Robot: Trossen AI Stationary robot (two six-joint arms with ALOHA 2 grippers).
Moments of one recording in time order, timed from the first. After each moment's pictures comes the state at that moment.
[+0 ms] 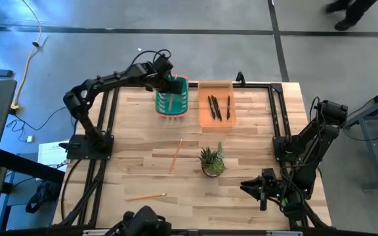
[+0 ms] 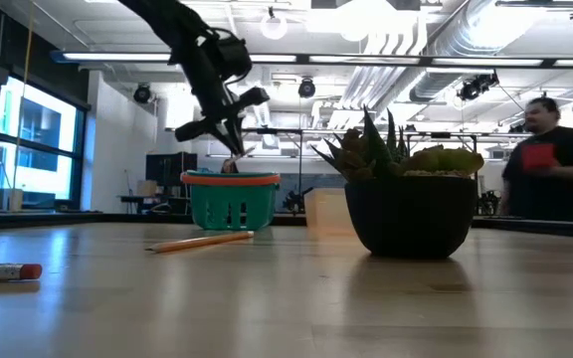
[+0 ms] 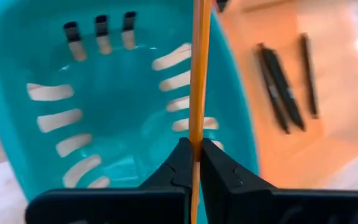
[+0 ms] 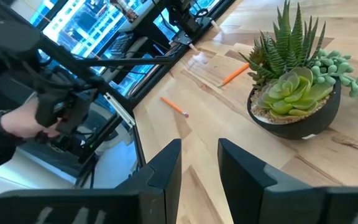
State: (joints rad) left arm 0.77 1.72 1.39 -0.70 0.10 -0.66; right arm 1.15 1.37 0.69 -0.08 1.18 1.51
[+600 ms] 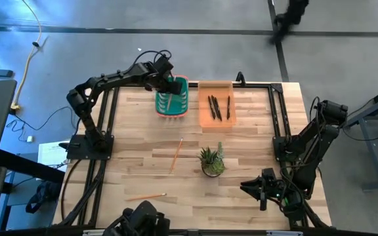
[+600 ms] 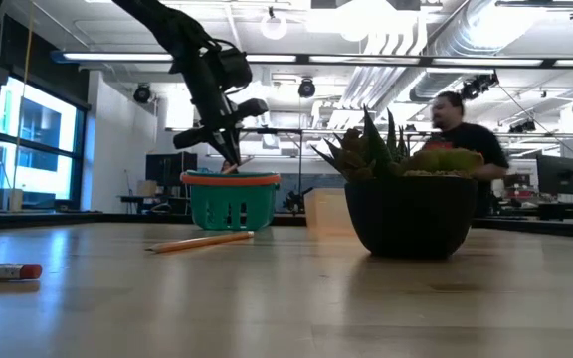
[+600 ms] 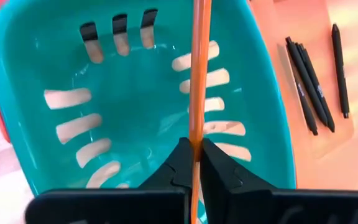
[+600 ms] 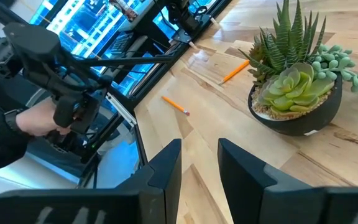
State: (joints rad) left arm 0.81 1.77 1.39 -0.71 0.10 -0.61; right arm 1.15 1.37 0.69 -0.08 1.18 1.53
